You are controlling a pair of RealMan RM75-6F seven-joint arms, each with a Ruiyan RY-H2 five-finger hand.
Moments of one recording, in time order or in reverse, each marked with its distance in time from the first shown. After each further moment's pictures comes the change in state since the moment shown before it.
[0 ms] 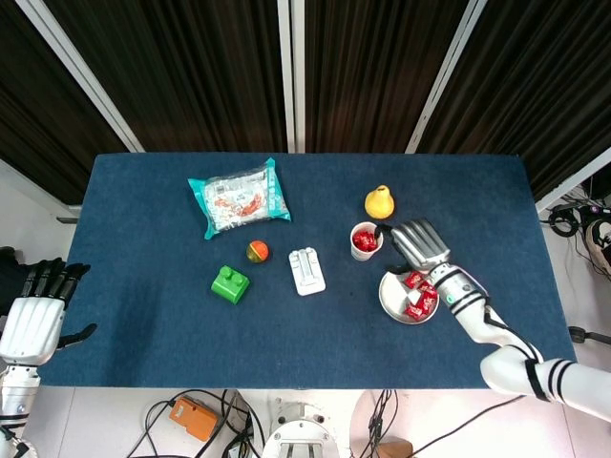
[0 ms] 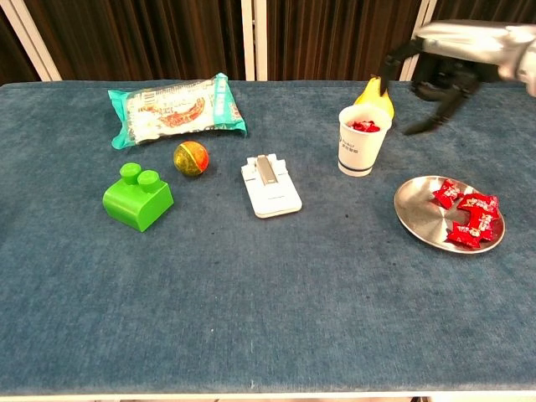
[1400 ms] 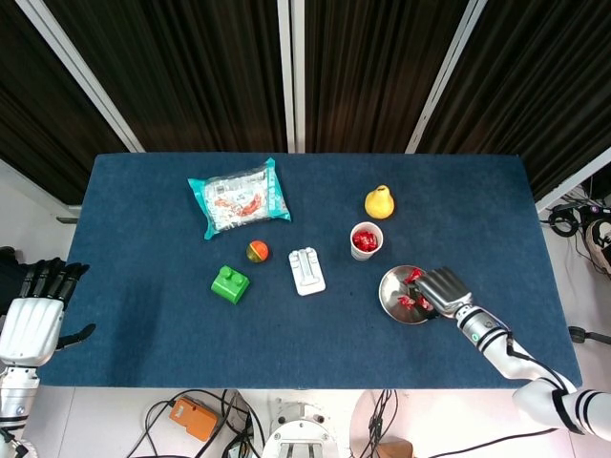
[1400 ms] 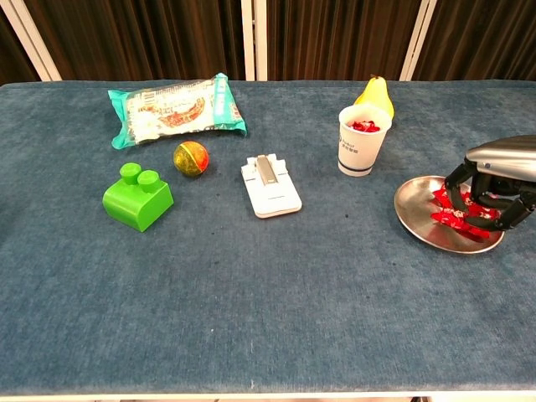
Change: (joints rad) left arm 0.006 0.011 0.000 -0.029 0.002 0.012 0.029; right arm -0.103 0.004 -0.160 0.073 -0.106 -0.102 0.048
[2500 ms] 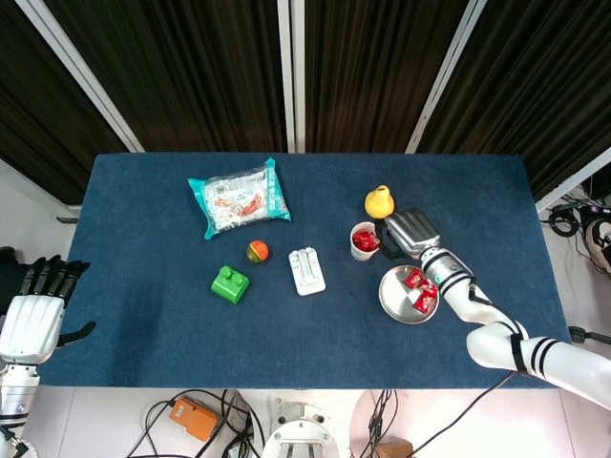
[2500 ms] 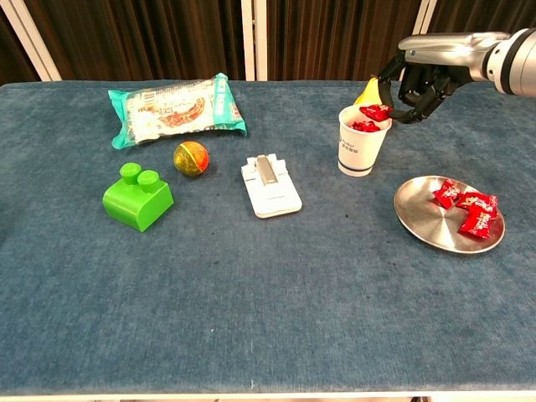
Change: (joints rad) left arm -0.007 0.013 -0.005 -0.016 -0.005 -0.008 0.015; right arm 0.214 -0.072 0.228 0.055 0.292 -0.105 -0.083
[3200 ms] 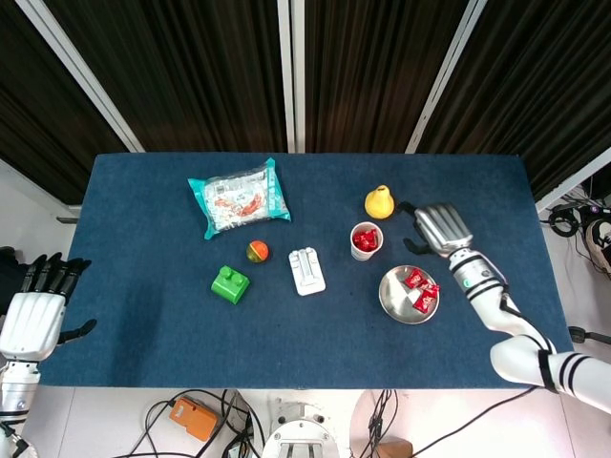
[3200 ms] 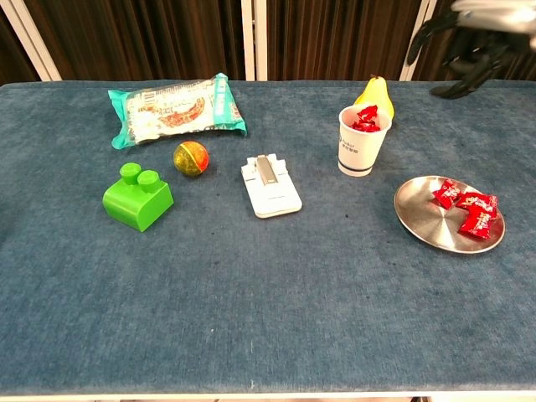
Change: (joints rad) left arm -0.011 0.001 -0.008 0.007 -0.004 -0.011 -0.012; right arm -0.111 0.109 -0.016 -0.088 -0.072 0.202 0.040
